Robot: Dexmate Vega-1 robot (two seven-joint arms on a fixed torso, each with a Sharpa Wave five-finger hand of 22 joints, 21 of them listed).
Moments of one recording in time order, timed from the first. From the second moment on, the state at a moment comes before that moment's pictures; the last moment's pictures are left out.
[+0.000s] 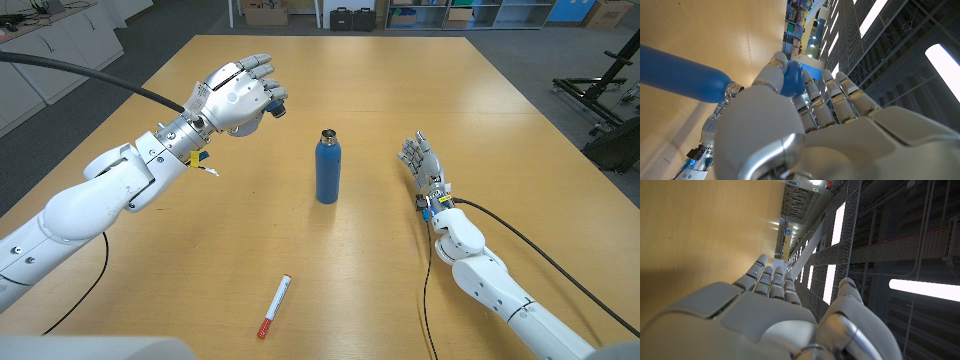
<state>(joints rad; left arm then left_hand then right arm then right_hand) 1.36 1.04 -0.05 -2.37 1.42 -0.01 0.22 0.90 -0.05 0.53 -0.20 0.18 0.64 -0.20 0.48 0.21 0.78 -0.16 0.22 0.20 0.56 -0.05 0.20 0.18 0.40 -0.04 0.19 0.17 -1.22 -0.55 -0.30 -1.68 0.62 0.31 -0.23 0.26 0.10 0.24 -0.11 0.19 0.14 0.12 0.20 0.19 0.16 0.09 0.21 0.19 0.03 0.08 0.26 0.24 0.11 0.01 0.47 0.18</state>
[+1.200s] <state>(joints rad) 1.05 1.22 0.20 -2.38 1.55 -0.13 0.33 0.90 -0.05 0.53 -0.20 0.17 0.64 -0.20 0.48 0.21 0.79 -0.16 0.21 0.20 0.58 -0.05 0.20 0.18 0.40 -0.04 0.19 0.17 -1.27 -0.53 -0.29 -1.70 0.59 0.42 -0.23 0.26 0.10 0.24 -0.11 0.19 0.14 0.12 0.20 0.19 0.17 0.08 0.21 0.19 0.03 0.08 0.26 0.24 0.11 0.01 0.46 0.18</state>
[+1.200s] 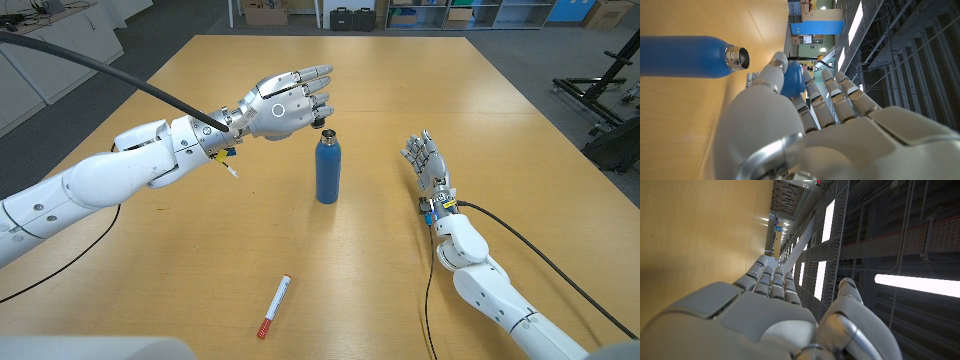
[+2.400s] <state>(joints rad) 0.77 1.20 0.41 -2.27 1.65 -0.27 0.47 0.90 -0.05 0.53 -0.20 0.17 0.65 -0.21 0.48 0.21 0.80 -0.16 0.20 0.20 0.58 -0.05 0.19 0.18 0.39 -0.04 0.19 0.17 -1.30 -0.52 -0.28 -1.70 0.57 0.45 -0.24 0.26 0.10 0.23 -0.11 0.19 0.14 0.12 0.20 0.19 0.18 0.09 0.21 0.19 0.03 0.08 0.26 0.24 0.12 0.02 0.46 0.18</state>
